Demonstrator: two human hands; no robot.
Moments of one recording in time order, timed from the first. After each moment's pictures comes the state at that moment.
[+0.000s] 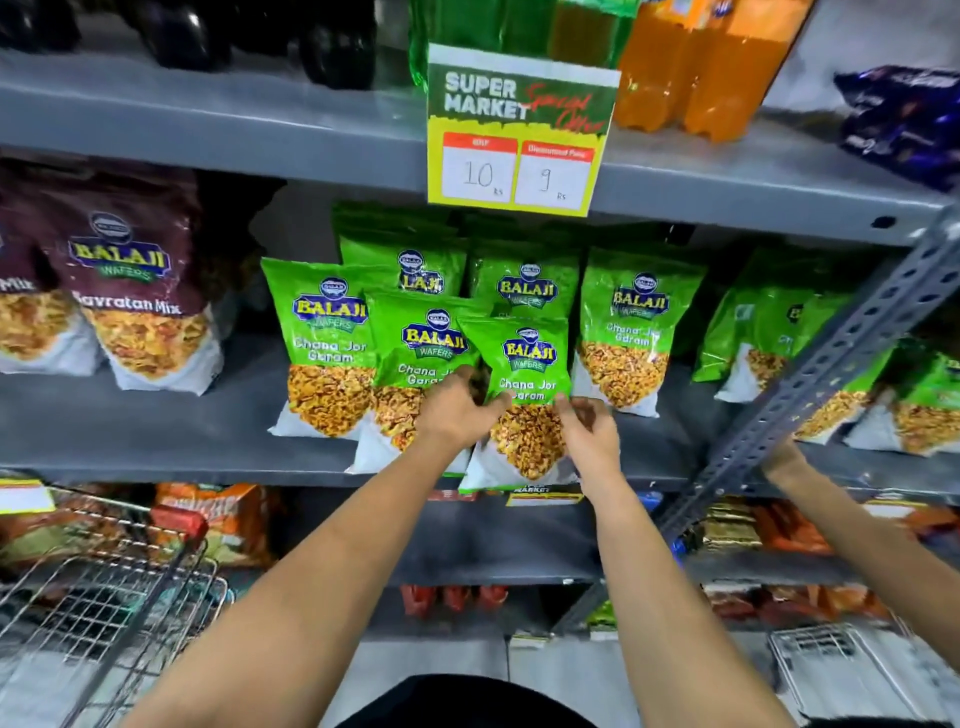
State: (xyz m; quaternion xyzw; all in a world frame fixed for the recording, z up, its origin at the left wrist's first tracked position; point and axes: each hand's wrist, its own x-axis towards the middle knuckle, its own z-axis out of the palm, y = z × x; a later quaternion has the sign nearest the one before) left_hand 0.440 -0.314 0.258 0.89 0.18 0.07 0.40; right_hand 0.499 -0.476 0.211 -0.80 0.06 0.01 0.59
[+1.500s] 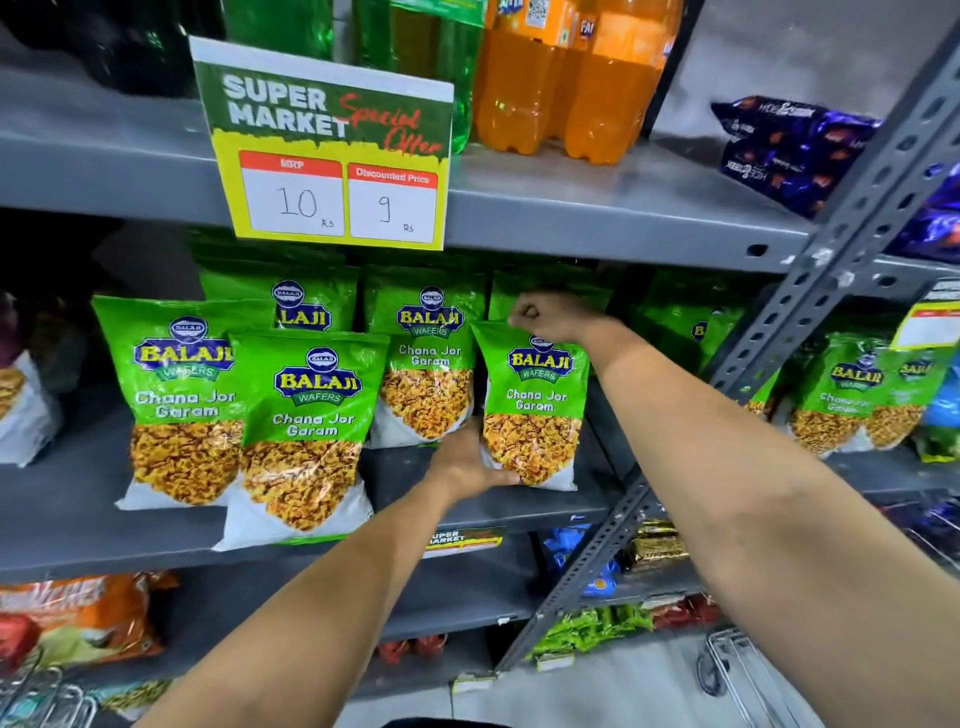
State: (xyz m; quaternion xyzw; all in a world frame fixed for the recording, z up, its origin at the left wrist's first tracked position) left_hand 0.523 -0.403 0.209 0.89 0.06 -0.03 0.45; right_hand 0.656 -0.505 0.363 -0.96 -0.24 0.06 0.10
